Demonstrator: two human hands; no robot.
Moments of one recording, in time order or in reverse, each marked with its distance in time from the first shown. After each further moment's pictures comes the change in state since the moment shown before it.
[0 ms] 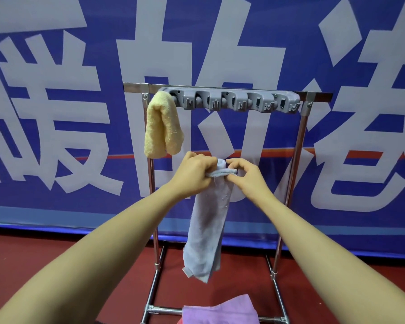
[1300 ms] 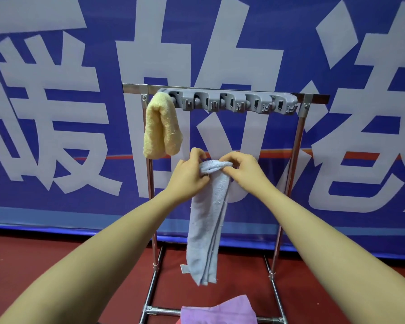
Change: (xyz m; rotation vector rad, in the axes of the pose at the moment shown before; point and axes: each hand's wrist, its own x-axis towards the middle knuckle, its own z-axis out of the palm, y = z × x) left_hand -0.014 0.004 0.003 -0.210 0.061 -0.257; right_hand 0.010 -0.026 -0.010 -0.153 -0.062 -0.129
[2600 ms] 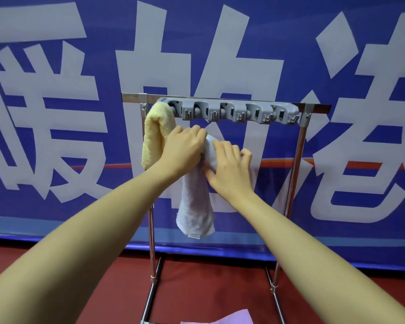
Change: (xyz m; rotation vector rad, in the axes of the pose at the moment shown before) left_hand 0.075 0.007 -0.045 0.762 0.228 0.433; right_hand 0.029 -0.022 0.037 -0.771 0.524 -0.332
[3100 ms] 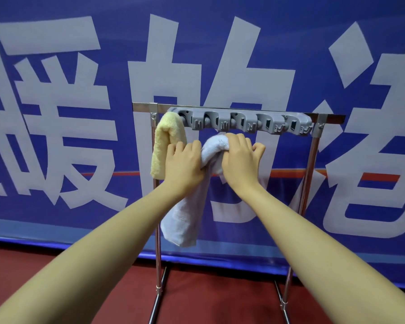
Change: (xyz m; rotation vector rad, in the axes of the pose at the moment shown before) left_hand -0.022 -0.007 0.025 0.016 -0.050 -0.348; right_hand 0.047 -0.002 0.011 0.121 0.055 0.157
